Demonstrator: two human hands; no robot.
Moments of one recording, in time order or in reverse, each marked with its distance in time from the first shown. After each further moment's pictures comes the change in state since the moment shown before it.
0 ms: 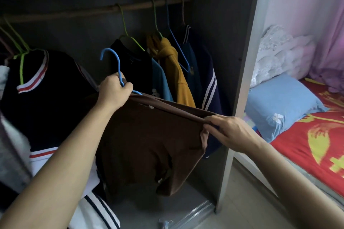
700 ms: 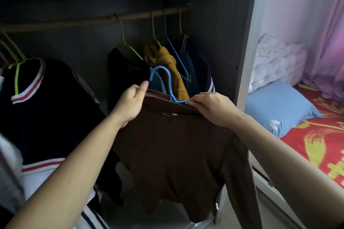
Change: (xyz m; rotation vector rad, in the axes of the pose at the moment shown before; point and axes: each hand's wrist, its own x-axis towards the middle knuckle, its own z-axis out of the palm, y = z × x) left_hand -0.009 0.029 0.025 -0.372 -0.233 -0.106; right_hand 0.085 -0.011 -0.033 -0.125 0.058 0.028
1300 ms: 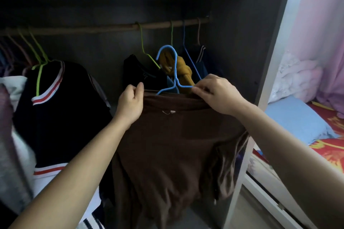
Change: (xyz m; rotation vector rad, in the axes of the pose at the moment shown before) left_hand 0.020 -0.016 -0.031 0.017 0.239 -0.044; right_hand 0.073 -0.027 -0.034 0.095 0.111 0.066
